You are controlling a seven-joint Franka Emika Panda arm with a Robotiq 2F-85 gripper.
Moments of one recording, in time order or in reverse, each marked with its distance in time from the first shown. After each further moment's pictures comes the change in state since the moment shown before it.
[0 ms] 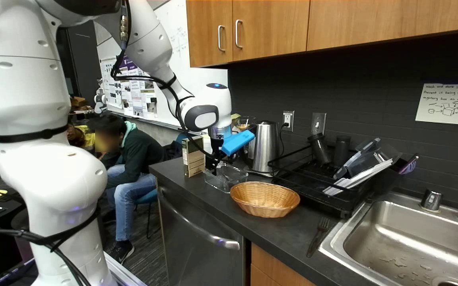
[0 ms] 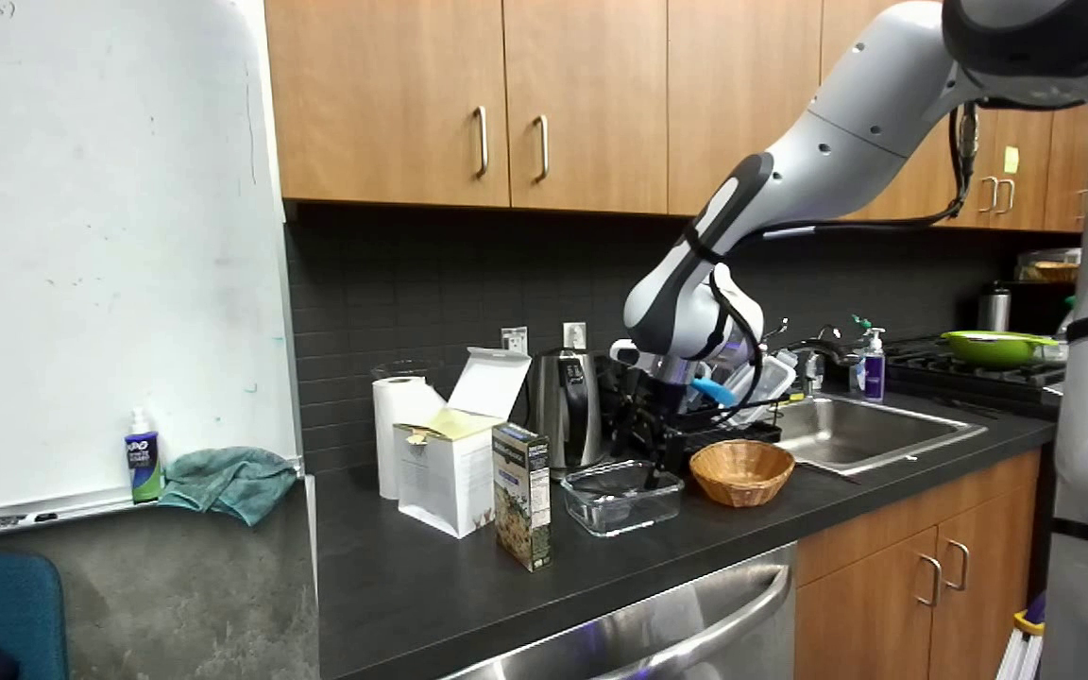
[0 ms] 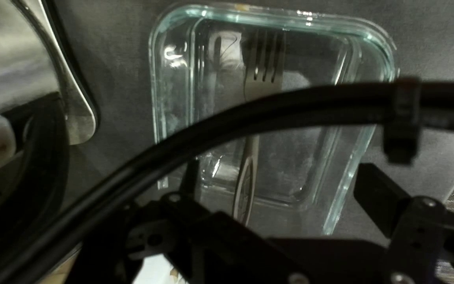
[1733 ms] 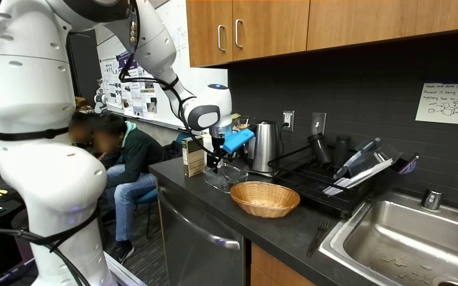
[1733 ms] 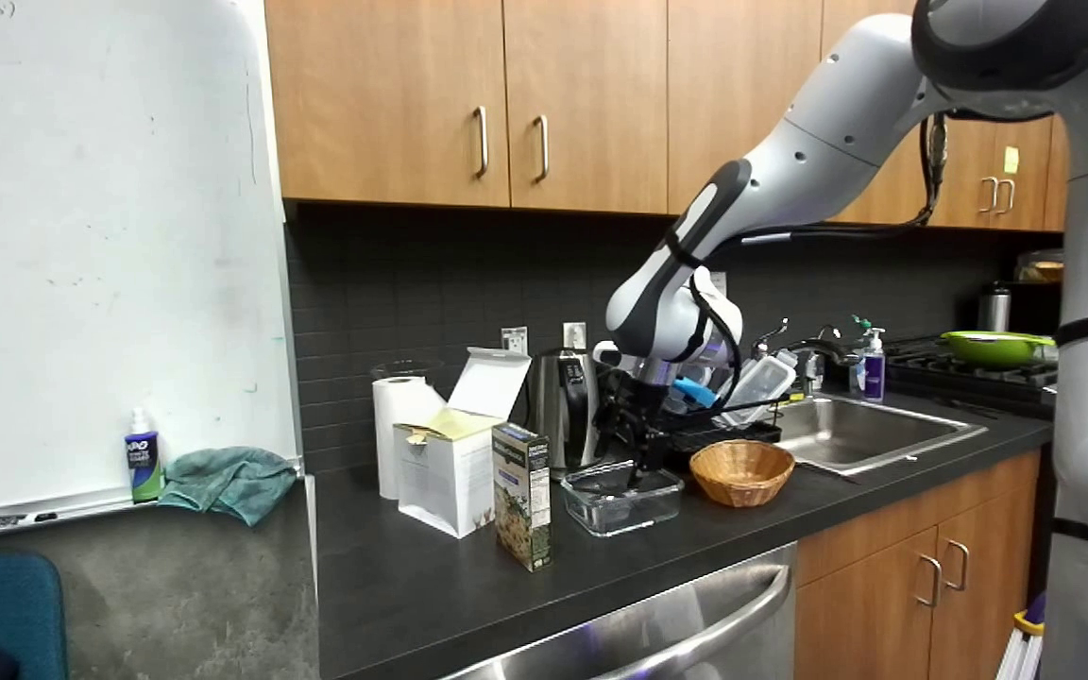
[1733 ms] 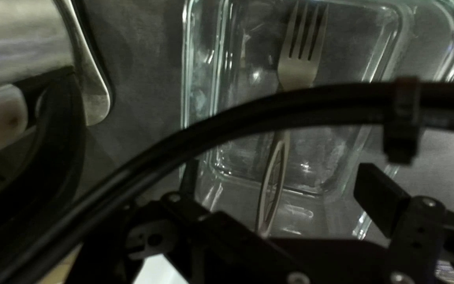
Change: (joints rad) arm -0.012 0.064 0.043 0.071 0.000 -0.002 0.000
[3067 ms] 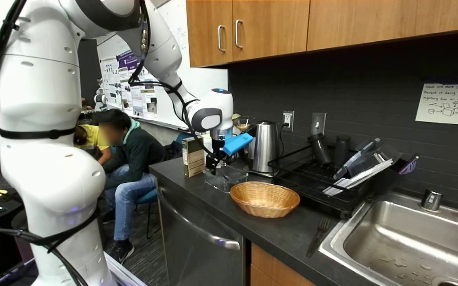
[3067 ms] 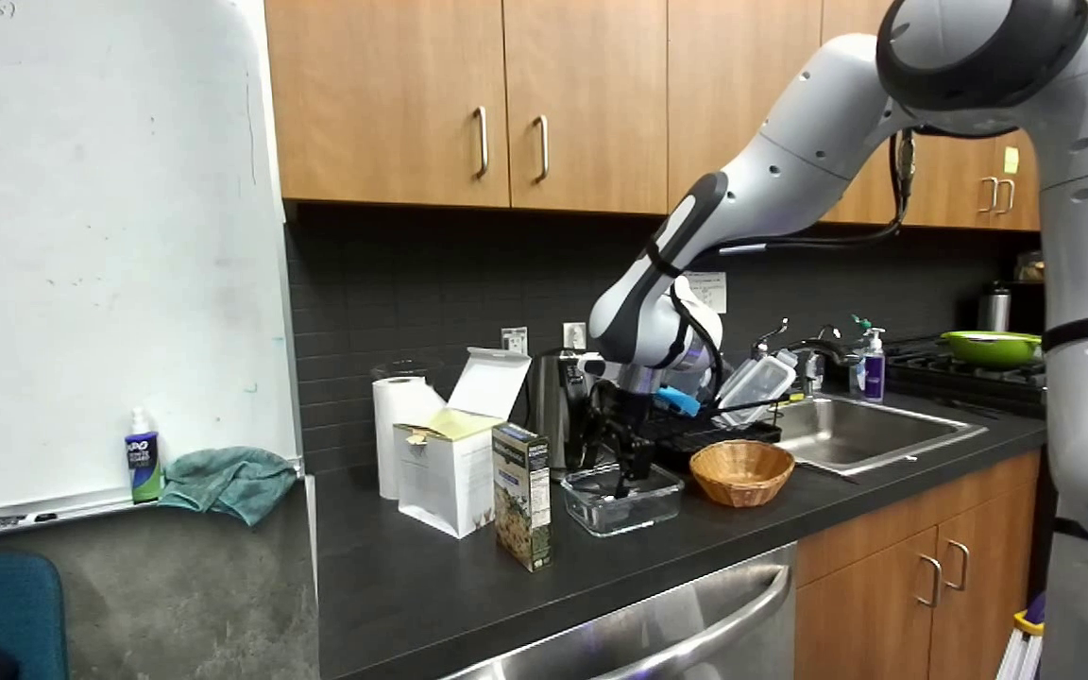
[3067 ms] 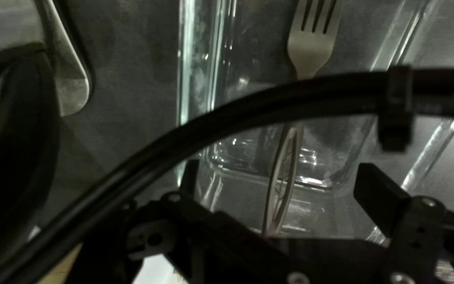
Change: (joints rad) arm -0.035 0.077 0.057 0.073 0.000 -0.054 0.018
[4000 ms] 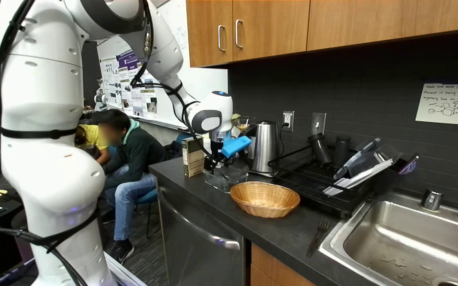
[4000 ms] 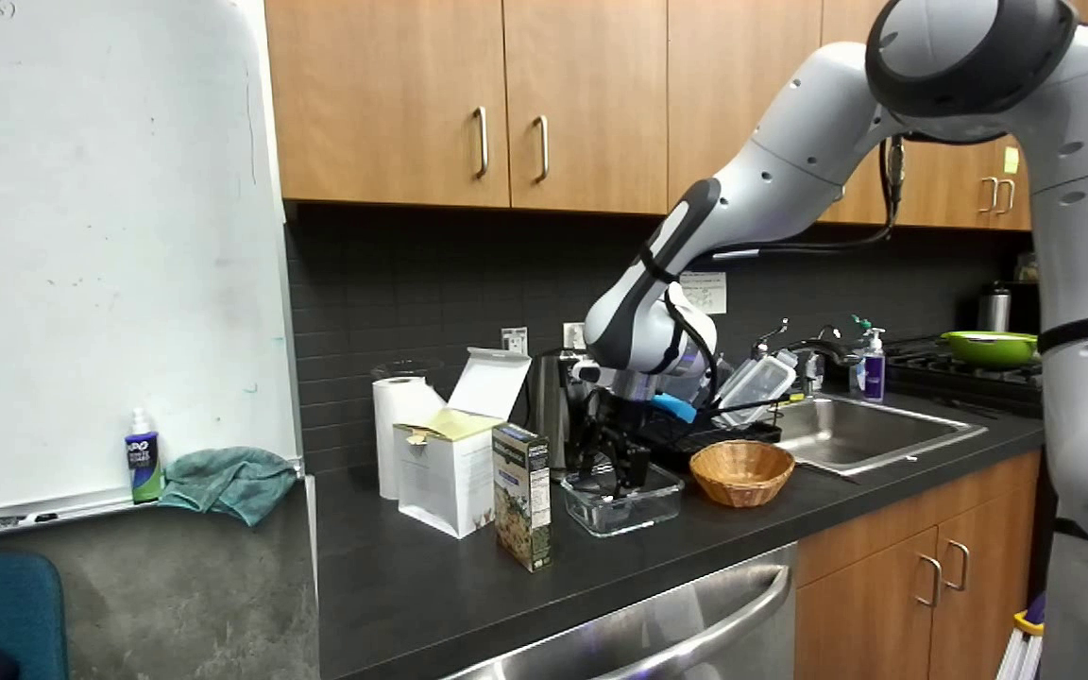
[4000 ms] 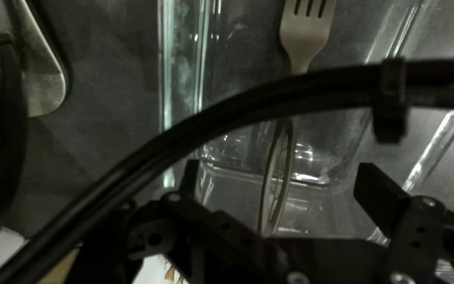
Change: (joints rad) arm -0.011 0.026 0.024 0.014 0.000 -0.017 0.026
